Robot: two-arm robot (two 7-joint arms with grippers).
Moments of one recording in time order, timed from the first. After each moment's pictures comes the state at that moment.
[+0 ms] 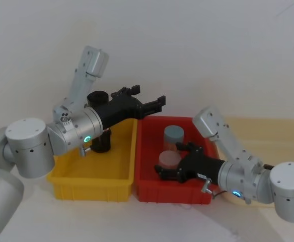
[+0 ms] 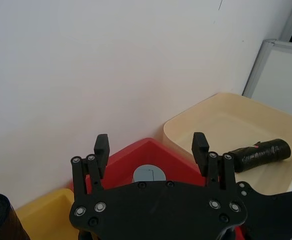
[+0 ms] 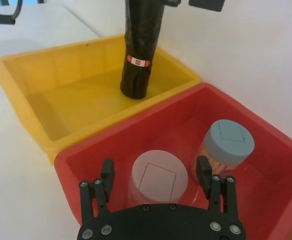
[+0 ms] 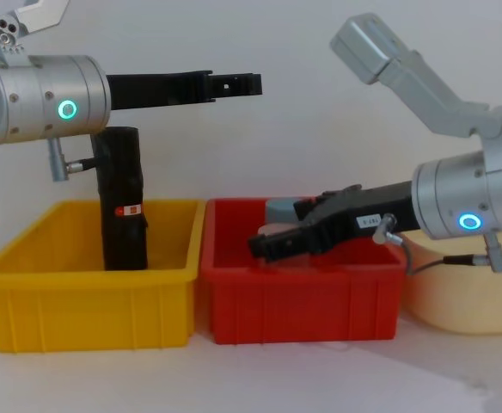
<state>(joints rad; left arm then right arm) -0.65 0.29 0.42 -1.30 -0.56 0.22 -0.46 0.63 0.31 -0.61 -1.27 0.21 0.26 0.55</state>
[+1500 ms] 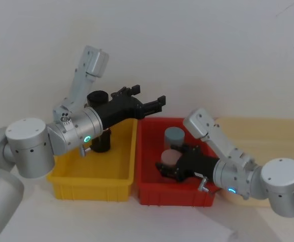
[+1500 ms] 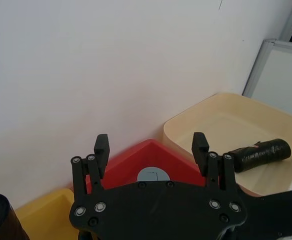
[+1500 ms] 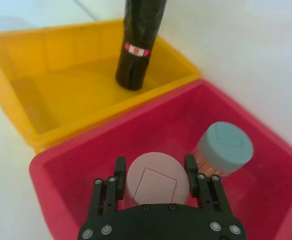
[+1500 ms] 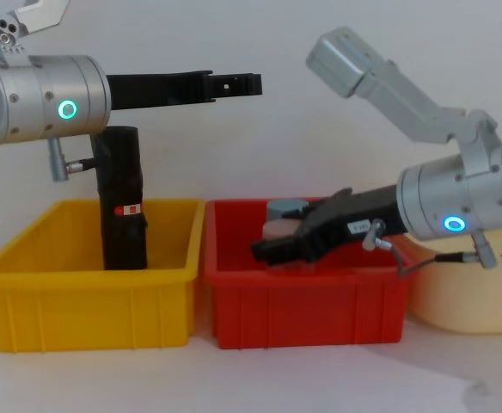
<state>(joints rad) -0.65 0.29 0.42 -1.30 -0.56 0.22 -0.46 0.67 0.29 -0.65 -1.23 0.14 0.27 0.55</state>
